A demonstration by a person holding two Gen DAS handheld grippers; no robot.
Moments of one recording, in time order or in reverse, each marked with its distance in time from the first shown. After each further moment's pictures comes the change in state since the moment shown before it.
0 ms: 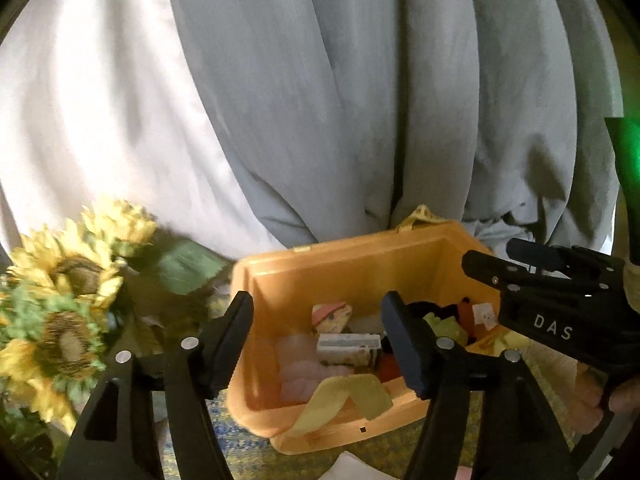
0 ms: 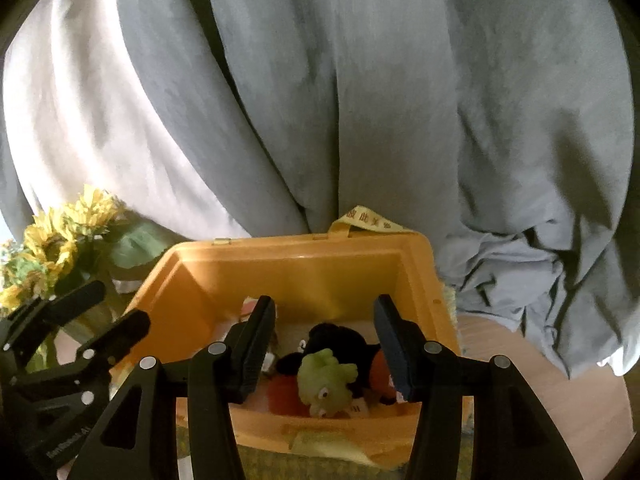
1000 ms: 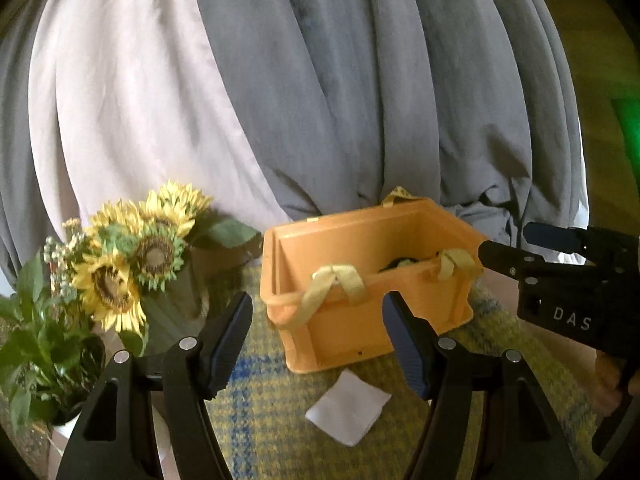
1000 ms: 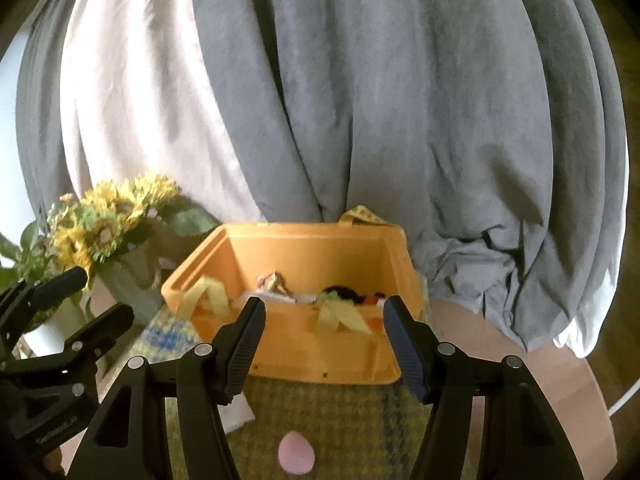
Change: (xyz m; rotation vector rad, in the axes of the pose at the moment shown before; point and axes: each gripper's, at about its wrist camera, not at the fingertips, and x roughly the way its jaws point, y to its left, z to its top) left arm -0.111 -0.021 -0.070 0.032 -0.047 0.073; right arm -0.112 0.014 -0.067 -0.084 -0.089 0.000
